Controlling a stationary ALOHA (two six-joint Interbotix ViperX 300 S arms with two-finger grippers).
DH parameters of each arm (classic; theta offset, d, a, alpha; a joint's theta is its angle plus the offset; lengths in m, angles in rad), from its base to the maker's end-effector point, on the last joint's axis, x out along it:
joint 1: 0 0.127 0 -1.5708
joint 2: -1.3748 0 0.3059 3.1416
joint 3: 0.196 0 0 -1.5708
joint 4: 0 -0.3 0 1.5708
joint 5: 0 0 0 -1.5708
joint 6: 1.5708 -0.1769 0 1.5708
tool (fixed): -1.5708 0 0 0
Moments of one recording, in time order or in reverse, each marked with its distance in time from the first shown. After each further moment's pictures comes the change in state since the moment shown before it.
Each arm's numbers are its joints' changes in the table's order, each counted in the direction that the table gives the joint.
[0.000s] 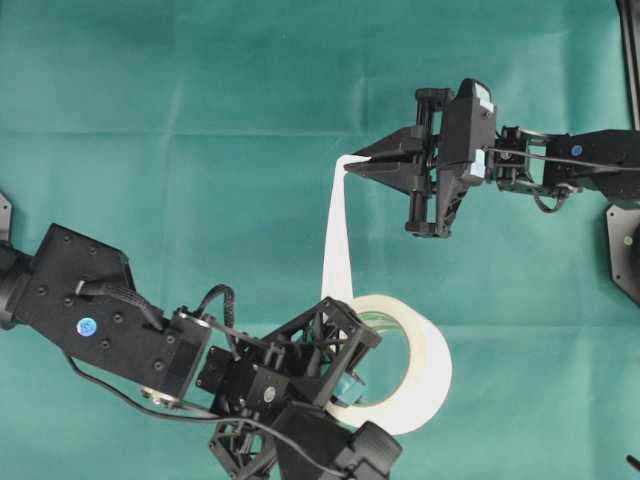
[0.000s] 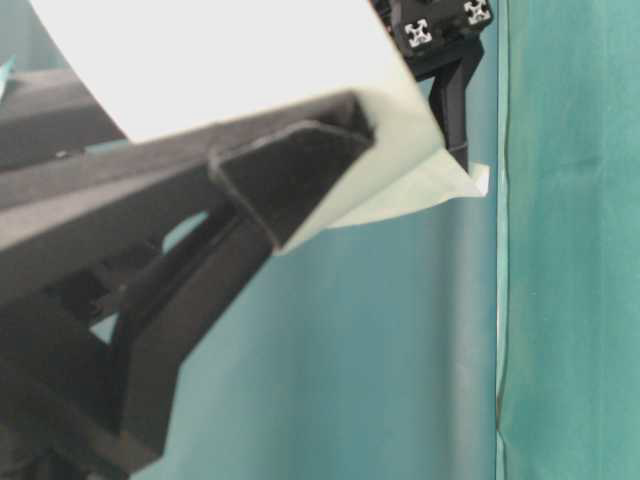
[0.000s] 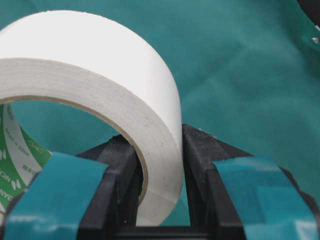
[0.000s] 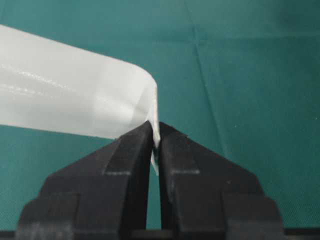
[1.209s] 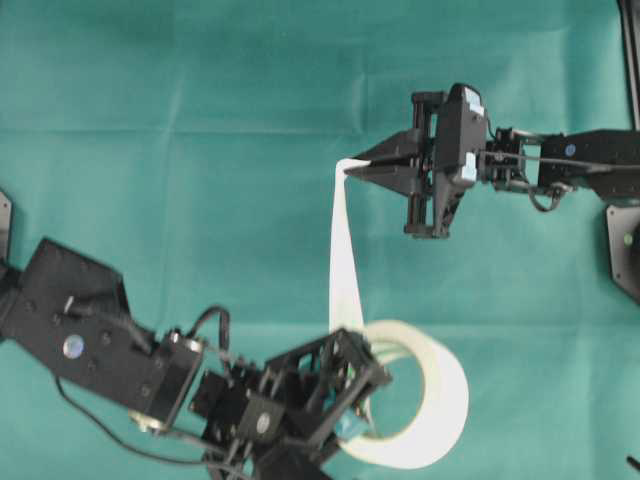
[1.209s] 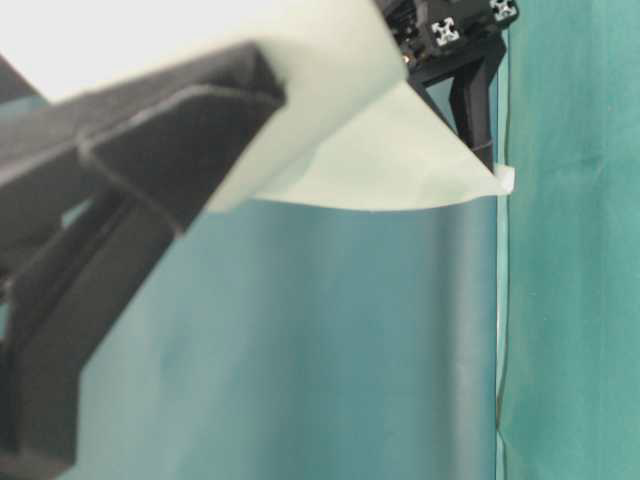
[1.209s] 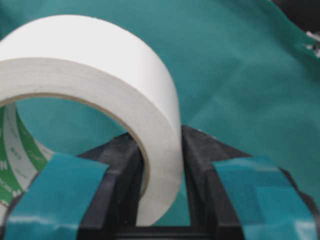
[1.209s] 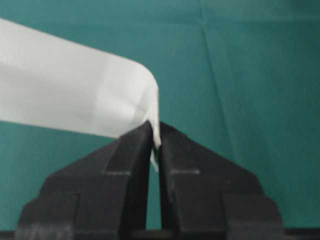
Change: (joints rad) left arm -0.038 0.000 0.046 -0.002 0.006 -0.144; right arm -0.002 0.028 0.003 0.023 -0.018 -0.002
